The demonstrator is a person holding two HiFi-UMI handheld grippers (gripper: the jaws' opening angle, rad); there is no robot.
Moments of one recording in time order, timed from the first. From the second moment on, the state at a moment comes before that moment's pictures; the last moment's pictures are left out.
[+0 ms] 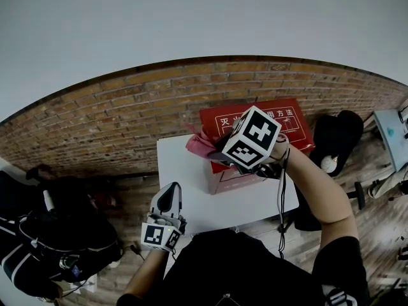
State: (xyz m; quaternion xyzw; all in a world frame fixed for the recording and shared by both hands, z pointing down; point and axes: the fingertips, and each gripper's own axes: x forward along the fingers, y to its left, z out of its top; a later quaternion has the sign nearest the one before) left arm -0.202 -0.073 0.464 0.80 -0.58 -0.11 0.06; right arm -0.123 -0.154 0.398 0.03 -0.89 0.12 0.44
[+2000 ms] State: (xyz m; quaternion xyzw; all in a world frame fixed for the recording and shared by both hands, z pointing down) left arm -0.177 -0.113 0.470 0.83 -0.55 -0.10 0.07; right arm -0.030 -0.213 0.399 0.15 -0.88 0.34 0.29
